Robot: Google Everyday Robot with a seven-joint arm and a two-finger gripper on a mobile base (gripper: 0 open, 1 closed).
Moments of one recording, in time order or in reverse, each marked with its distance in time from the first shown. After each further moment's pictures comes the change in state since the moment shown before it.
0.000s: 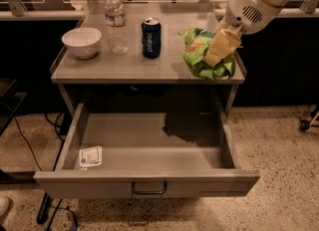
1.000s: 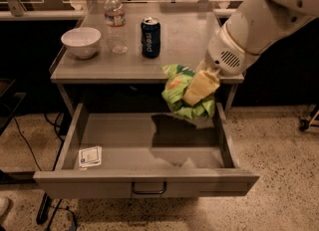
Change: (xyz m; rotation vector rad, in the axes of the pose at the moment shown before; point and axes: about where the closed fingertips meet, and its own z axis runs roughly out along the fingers) arm 0.004 0.084 0.046 -0.118 -0.031 0.072
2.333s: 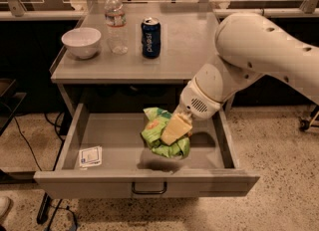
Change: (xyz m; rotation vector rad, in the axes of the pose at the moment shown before) arm 0.020 0.052 0.104 -0.190 0.014 0.082
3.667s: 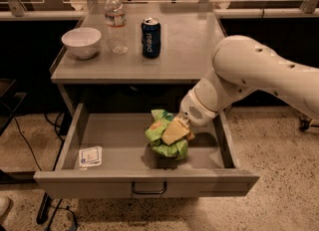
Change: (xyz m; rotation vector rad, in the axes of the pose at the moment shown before) arm 0.016 -0.035 0.035 0.056 -0.024 0.112
